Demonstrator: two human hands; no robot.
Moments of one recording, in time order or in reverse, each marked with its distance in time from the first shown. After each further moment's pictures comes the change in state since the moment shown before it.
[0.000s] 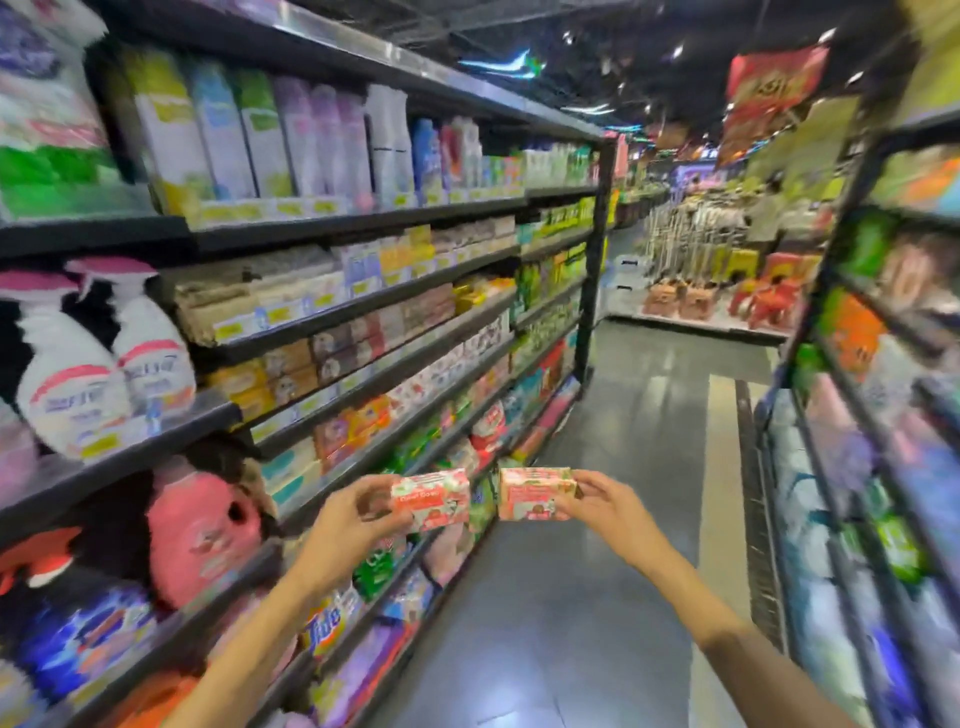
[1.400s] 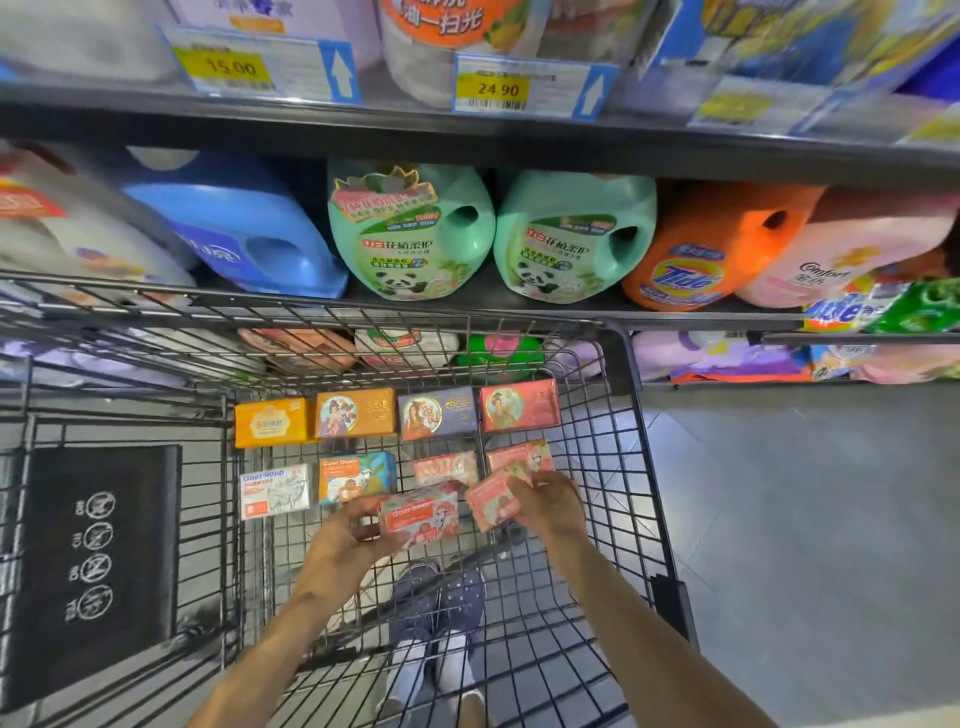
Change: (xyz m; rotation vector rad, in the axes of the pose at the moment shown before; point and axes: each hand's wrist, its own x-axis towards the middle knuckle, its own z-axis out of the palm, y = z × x) left_hand -0.625 -0.557 -0.123 -0.502 0.699 -1.212; right_hand -0.294 0.427 0.702 -0.540 -0.756 0.755
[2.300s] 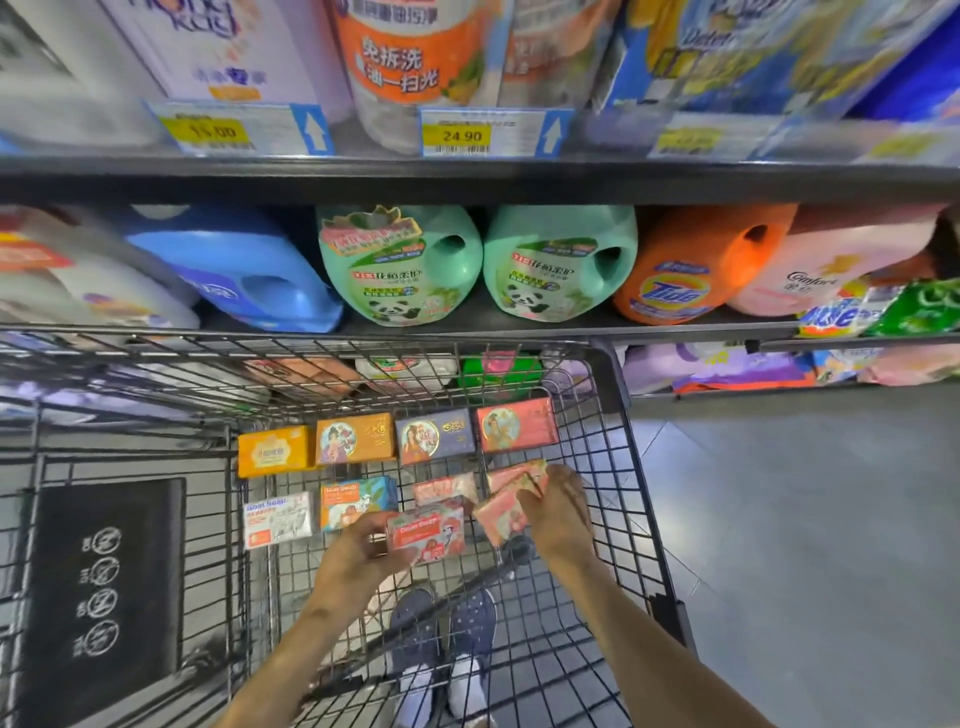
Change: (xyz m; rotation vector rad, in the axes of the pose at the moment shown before) left_hand 0.003 0.013 0.008 0.045 -0.013 0.013; right_hand 0.003 -0.013 -0.010 -0.496 0.140 -0.232
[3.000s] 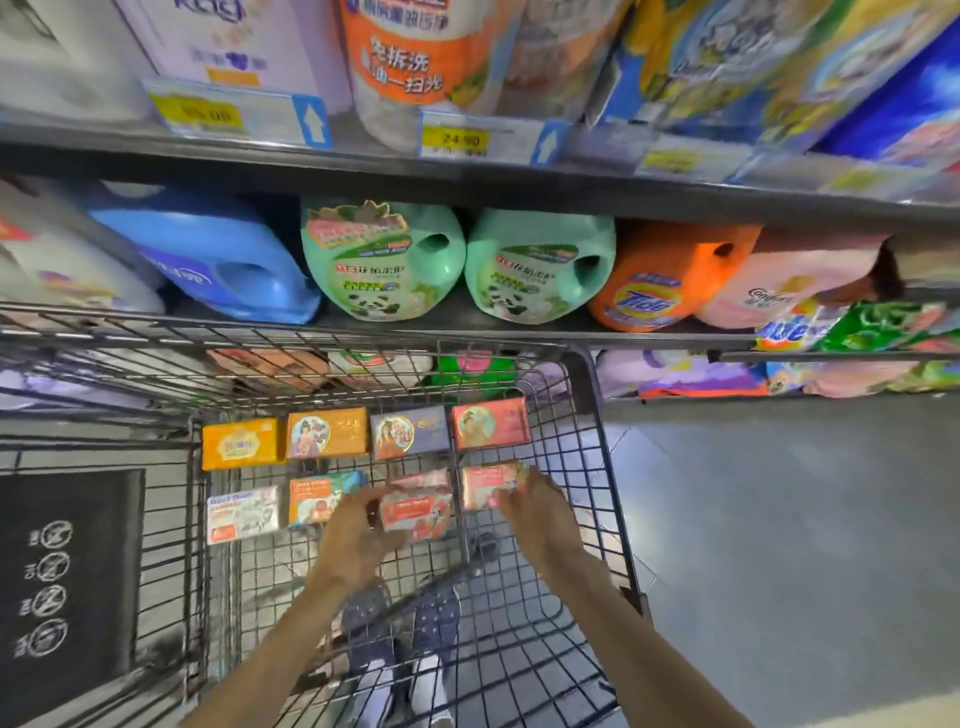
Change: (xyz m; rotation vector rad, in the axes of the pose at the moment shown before) left_hand 0.032 0.009 0.025 0.294 0.062 0.096; right_hand -0.015 -0.011 -0.028 -0.115 -0.130 -0.015
